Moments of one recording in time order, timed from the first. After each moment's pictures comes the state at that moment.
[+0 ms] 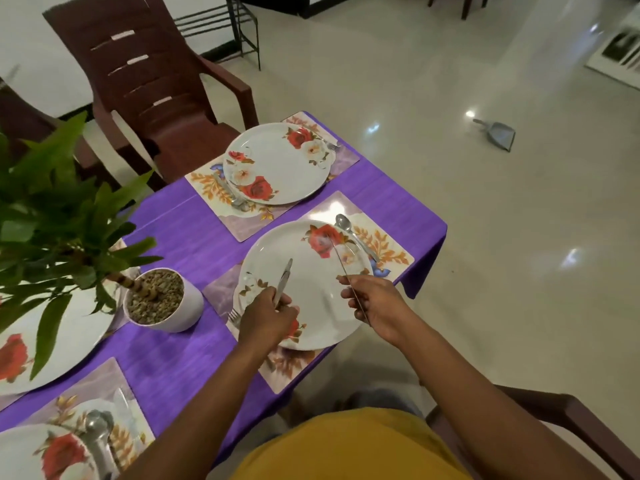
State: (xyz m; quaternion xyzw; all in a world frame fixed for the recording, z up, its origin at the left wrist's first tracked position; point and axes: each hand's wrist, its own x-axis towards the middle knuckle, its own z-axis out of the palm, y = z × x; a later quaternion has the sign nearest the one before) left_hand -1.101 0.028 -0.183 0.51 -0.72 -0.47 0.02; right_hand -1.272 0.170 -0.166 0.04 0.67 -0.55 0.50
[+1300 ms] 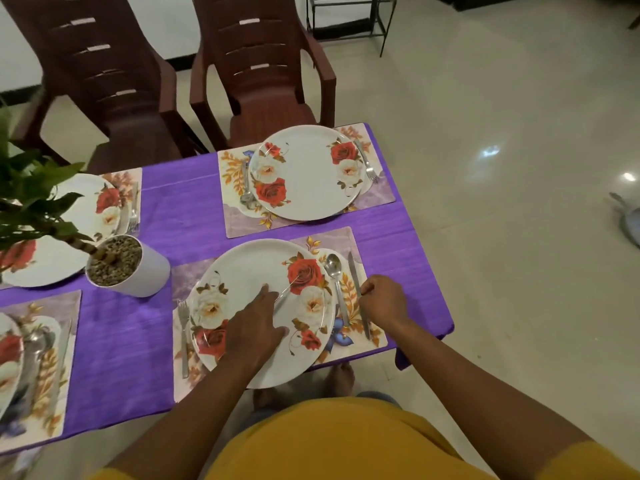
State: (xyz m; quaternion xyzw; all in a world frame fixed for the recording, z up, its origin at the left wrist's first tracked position) left_hand -1.242 0.072 -0.199 0.61 -0.75 -0.24 -0.05; right_hand -1.497 0.105 -0.240 -0.39 0.84 -0.16 0.34
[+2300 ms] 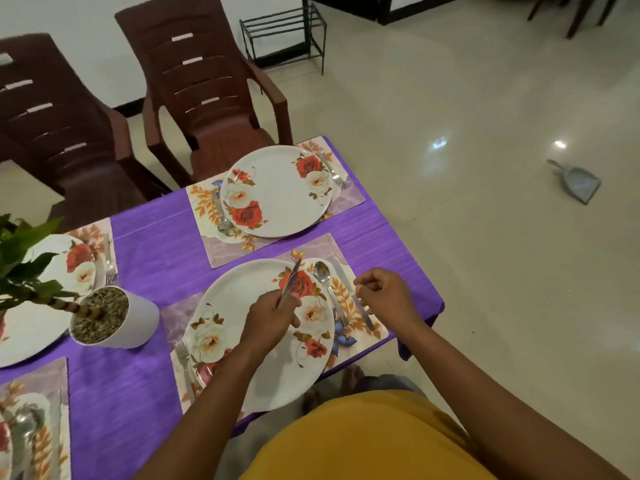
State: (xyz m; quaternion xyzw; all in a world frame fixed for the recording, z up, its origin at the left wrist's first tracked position) left_hand -1.266 0.042 -0.174 0.58 -0.65 -0.49 0.07; right_hand -1.483 0.137 -0.192 -0.29 0.81 -0.37 0.36
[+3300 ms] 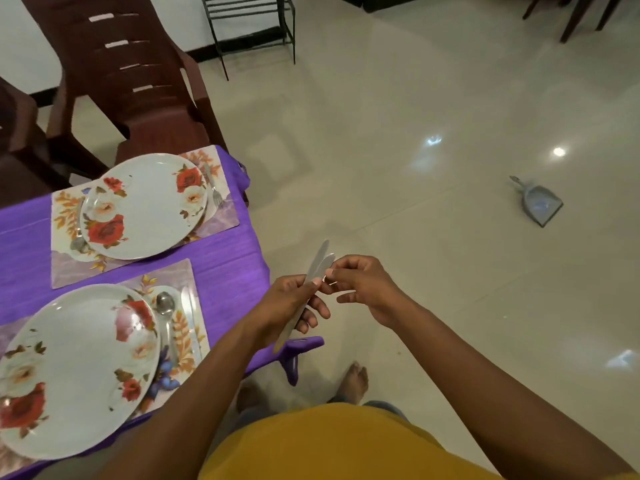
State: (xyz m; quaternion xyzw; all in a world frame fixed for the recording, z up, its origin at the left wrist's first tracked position) left_hand -1.636 0.128 -0.146 0.45 -0.49 -0.74 0.04; right_hand -1.813 0.192 -0.143 -0.22 0.66 -0.42 0.58
